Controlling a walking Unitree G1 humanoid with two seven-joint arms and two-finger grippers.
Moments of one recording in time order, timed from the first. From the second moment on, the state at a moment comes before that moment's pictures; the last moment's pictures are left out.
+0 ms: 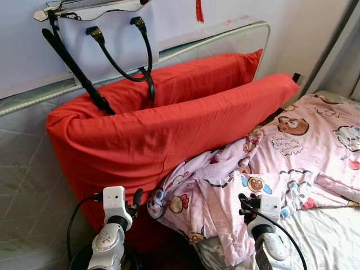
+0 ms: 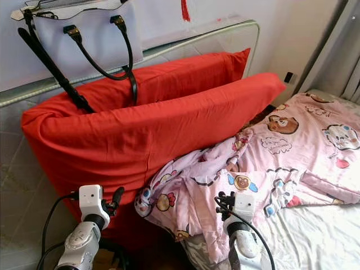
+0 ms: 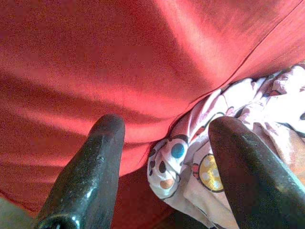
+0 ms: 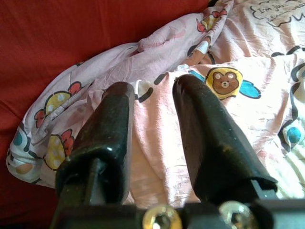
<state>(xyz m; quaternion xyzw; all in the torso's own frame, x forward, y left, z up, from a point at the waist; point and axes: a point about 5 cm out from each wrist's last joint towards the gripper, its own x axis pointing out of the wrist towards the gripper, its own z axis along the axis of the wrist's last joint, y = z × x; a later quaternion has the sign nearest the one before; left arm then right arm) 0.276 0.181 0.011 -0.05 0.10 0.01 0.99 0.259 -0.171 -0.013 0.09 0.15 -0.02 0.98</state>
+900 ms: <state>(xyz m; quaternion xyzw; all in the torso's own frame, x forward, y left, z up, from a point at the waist) 0.279 0.177 0.017 -0.05 0.09 0.00 1.00 0.265 -0.161 -0.005 0.04 0.13 0.05 0.99</state>
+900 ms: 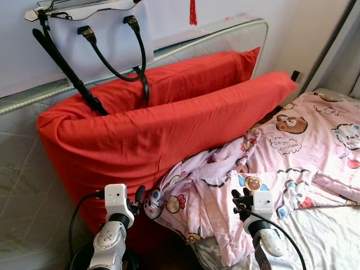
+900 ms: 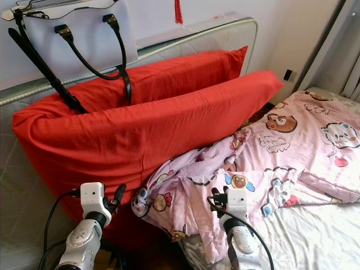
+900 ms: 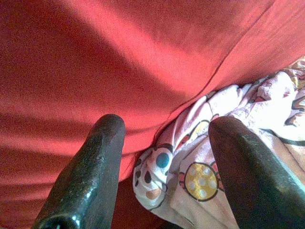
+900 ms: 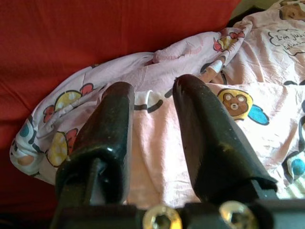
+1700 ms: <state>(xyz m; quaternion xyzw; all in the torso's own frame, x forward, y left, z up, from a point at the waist) 0.275 0.177 0.017 -0.06 0.08 -0.02 0.99 0.263 -0.158 -0.008 0.02 0.14 0.05 0.99</state>
